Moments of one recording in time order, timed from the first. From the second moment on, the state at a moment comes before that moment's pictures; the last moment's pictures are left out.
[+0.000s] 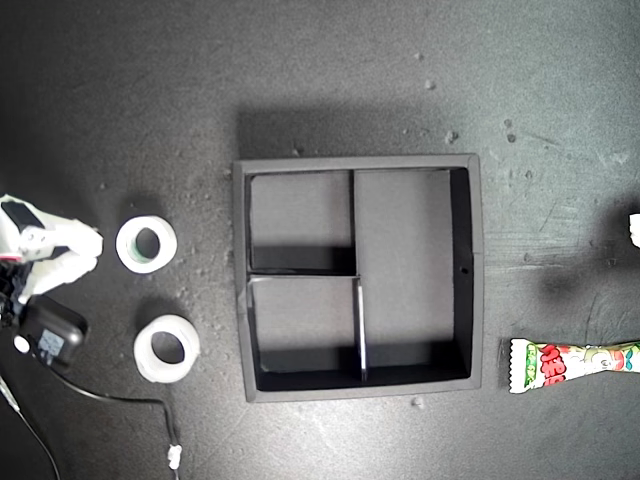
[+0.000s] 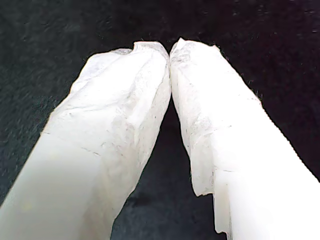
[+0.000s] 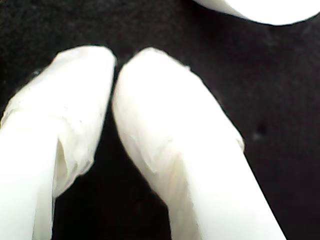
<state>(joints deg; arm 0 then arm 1) 9.0 191.2 176.6 77.7 -77.1 3.7 189.0 178.3 75.8 68.6</state>
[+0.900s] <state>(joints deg) 2.6 191.2 176.7 58.1 -85.5 6.5 188.3 178.3 67.1 81.1</state>
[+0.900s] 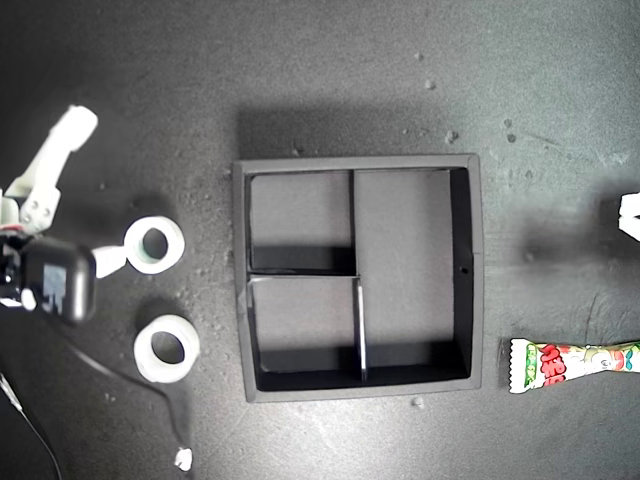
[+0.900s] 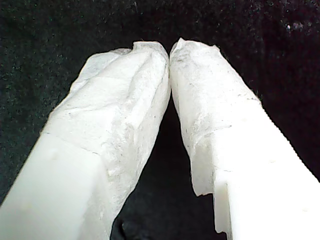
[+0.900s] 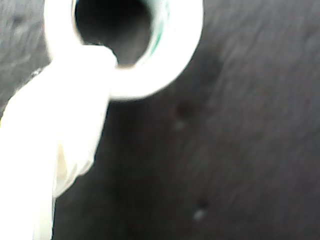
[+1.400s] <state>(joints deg) 8.1 190.2 167.1 55.2 -58.1 6.0 188.2 178.3 66.2 79.5</state>
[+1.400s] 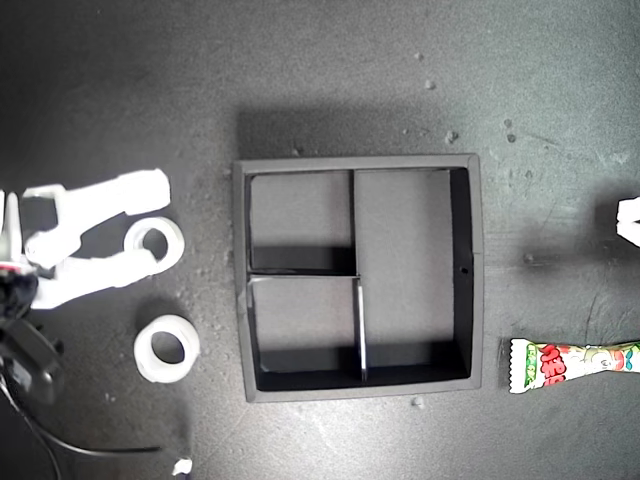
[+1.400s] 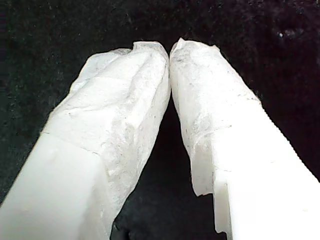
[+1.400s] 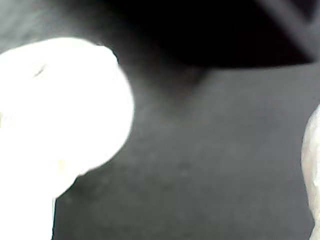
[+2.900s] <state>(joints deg) 14.8 114.1 131.4 57.2 -52.6 10.0 188.2 178.3 66.9 80.6</state>
